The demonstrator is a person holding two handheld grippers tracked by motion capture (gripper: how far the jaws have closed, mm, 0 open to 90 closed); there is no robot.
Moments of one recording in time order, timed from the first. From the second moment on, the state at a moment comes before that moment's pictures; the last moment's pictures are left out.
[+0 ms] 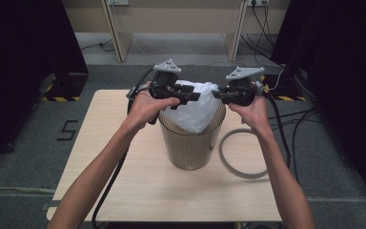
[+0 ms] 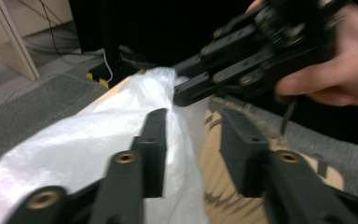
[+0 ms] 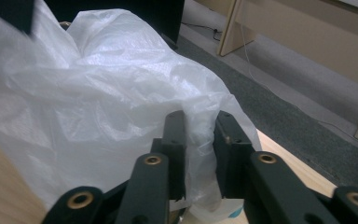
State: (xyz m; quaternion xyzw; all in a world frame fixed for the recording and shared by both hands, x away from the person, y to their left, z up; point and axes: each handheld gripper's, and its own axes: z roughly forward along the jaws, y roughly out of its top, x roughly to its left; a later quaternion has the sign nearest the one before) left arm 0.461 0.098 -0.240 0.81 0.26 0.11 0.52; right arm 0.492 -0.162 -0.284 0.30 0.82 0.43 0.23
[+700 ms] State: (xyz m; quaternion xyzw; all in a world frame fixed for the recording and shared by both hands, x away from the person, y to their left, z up) left arm 0.482 0.137 -0.262 0.81 0.31 0.17 0.46; right arm 0.473 -0.143 -0.266 0.20 0.84 0.41 0.29
